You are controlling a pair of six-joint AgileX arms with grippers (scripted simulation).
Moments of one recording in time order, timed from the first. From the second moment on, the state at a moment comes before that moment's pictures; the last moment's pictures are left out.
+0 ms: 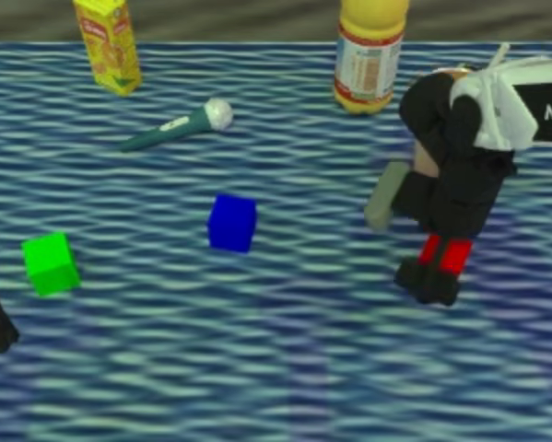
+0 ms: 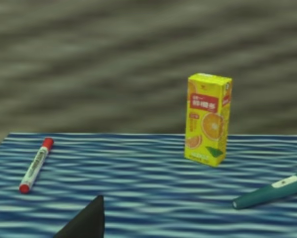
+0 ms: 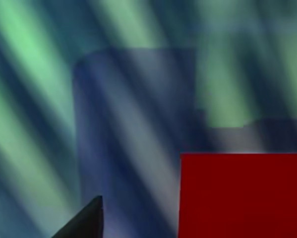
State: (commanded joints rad) left arm 0.00 0.00 0.00 0.00 0.00 0.00; right arm 0.40 2.17 1.44 -0.83 0.00 -0.68
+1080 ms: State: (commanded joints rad) left arm 0.00 0.00 0.00 0.00 0.00 0.00; right arm 0.40 2.19 1.42 -0.80 0.00 -0.68
